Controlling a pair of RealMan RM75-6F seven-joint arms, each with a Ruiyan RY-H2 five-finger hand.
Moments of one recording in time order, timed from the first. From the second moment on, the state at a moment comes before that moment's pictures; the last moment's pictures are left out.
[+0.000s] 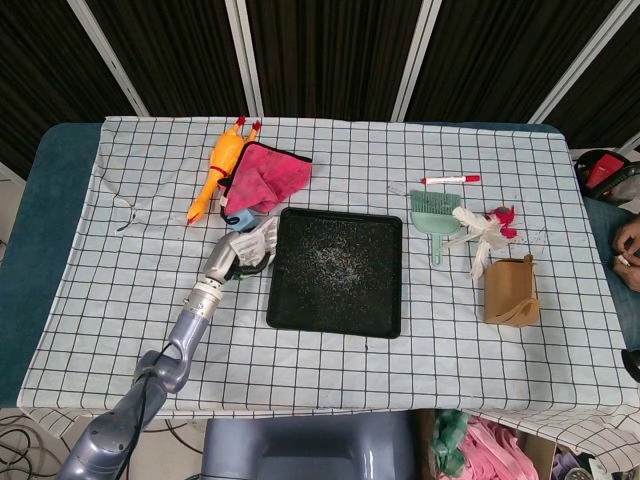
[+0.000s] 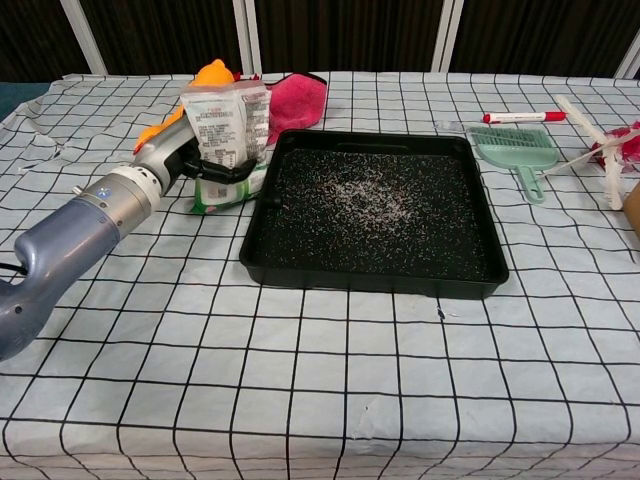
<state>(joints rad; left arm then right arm) -0.90 -2.21 -0.15 -0.18 1.42 1.00 -1.12 -0.04 -1.06 0.18 -1.60 -1.28 1.57 -0.03</state>
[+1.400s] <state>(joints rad) -0.83 -2.02 -0.13 -0.52 1.47 1.15 -0.96 -0.05 -1.06 0.19 -1.62 -1.30 1.60 -0.03</state>
